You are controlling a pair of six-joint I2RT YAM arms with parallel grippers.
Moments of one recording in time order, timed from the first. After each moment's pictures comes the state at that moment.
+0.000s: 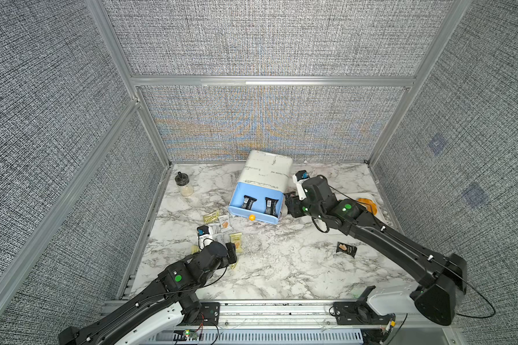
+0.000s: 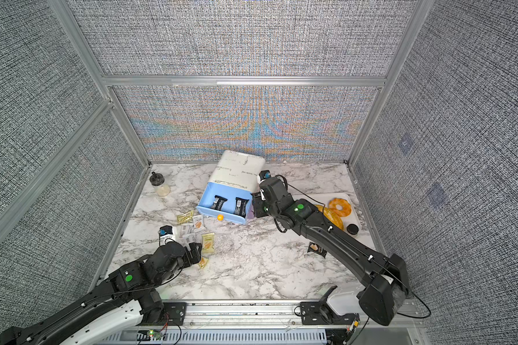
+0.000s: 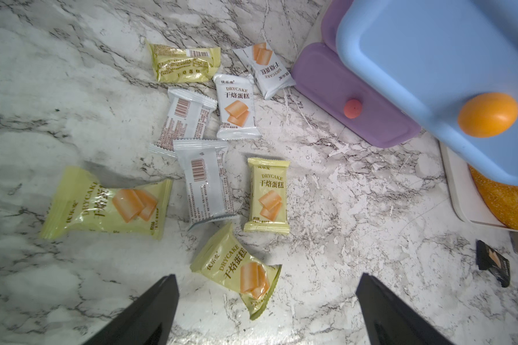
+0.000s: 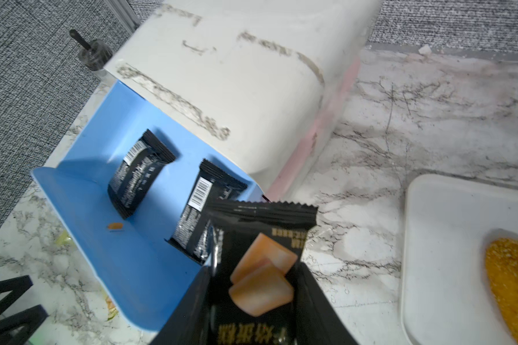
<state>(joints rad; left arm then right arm) -0.92 0.61 0.52 -0.77 -0.41 -0.98 0.73 1.40 1.29 -0.58 0.14 0.35</state>
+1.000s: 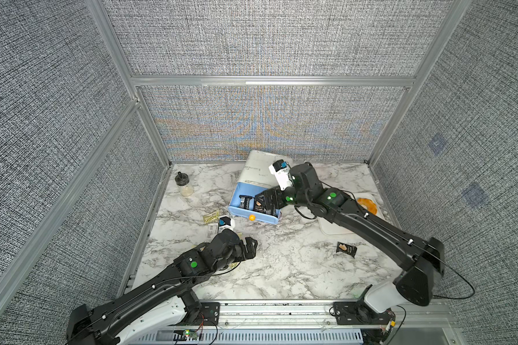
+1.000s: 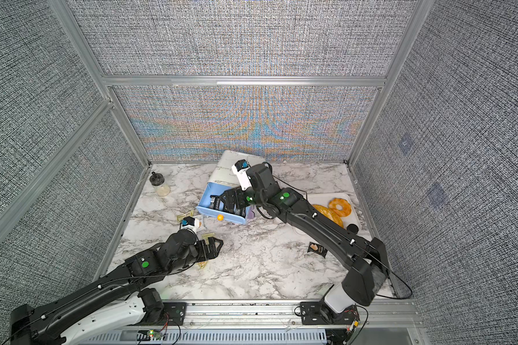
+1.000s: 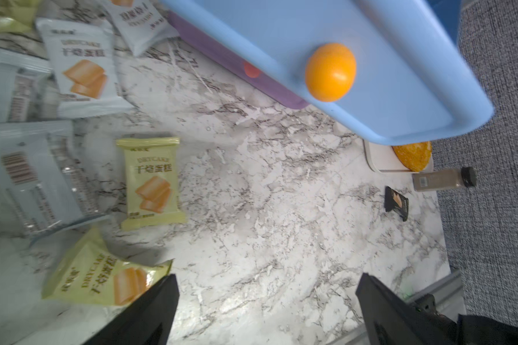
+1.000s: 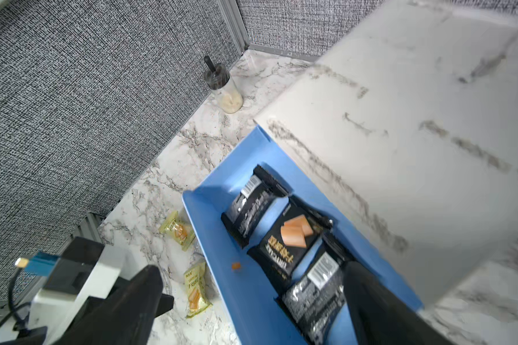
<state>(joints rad) -0.95 0.86 0.65 -0.53 -0.12 -0.94 0.75 1.48 1.36 -0.42 -0.16 0.32</state>
